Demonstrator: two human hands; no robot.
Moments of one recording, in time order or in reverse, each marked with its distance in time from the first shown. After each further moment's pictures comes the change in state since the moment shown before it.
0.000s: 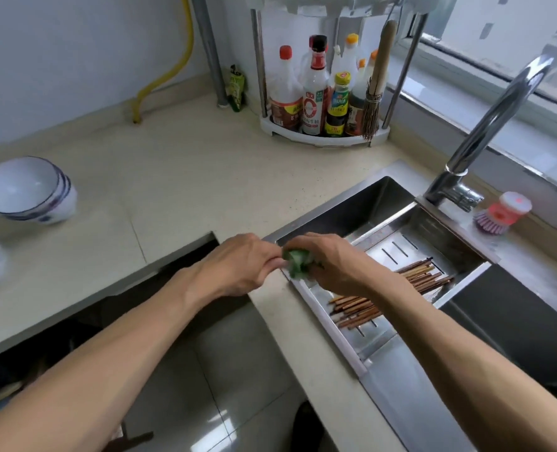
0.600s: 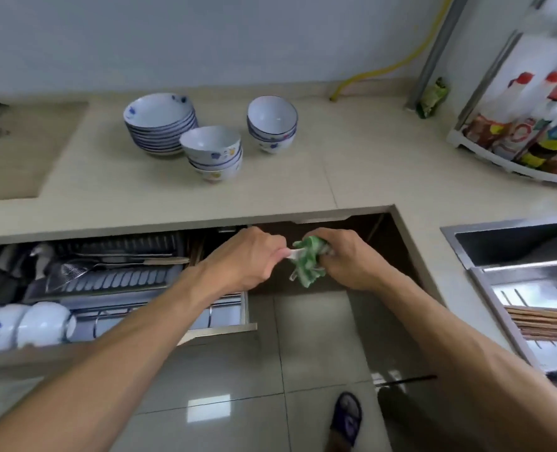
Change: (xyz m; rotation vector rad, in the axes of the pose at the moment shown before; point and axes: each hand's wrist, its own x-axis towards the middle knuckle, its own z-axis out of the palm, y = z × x) left_hand -0.358 -0.149 0.052 -0.153 0.323 -0.345; right_hand 0.045 -0.288 0.196 0.026 -0.132 -0.158
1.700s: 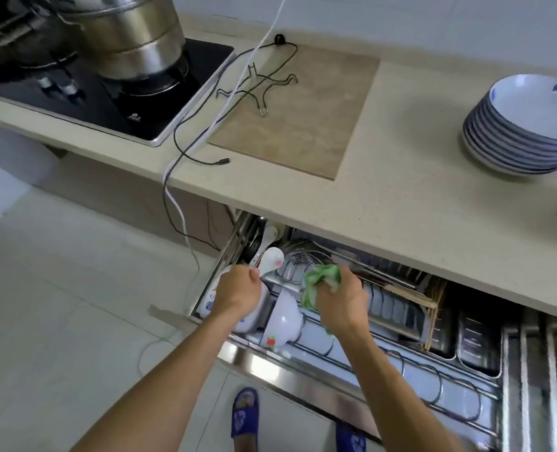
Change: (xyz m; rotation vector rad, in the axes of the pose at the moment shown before) left_hand -0.312 -0.518 0.013 -0.526 0.290 -1.296; right_hand 0.259 -0.377 0.434 0.268 -0.108 0.279
